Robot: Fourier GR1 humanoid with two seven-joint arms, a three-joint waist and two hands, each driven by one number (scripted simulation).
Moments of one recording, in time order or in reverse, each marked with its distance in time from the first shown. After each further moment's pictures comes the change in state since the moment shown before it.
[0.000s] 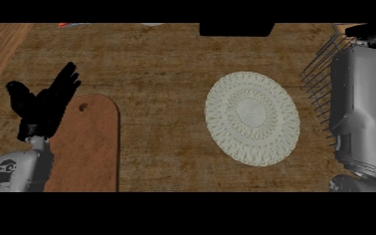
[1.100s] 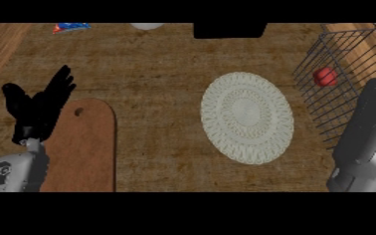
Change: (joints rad) left arm 0.013 0.013 0.023 0.019 -0.004 -0.004 -0.004; right arm 0.179 0.149 -0.004 -0.622 -0.143 -0.178 -0.040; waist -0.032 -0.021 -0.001
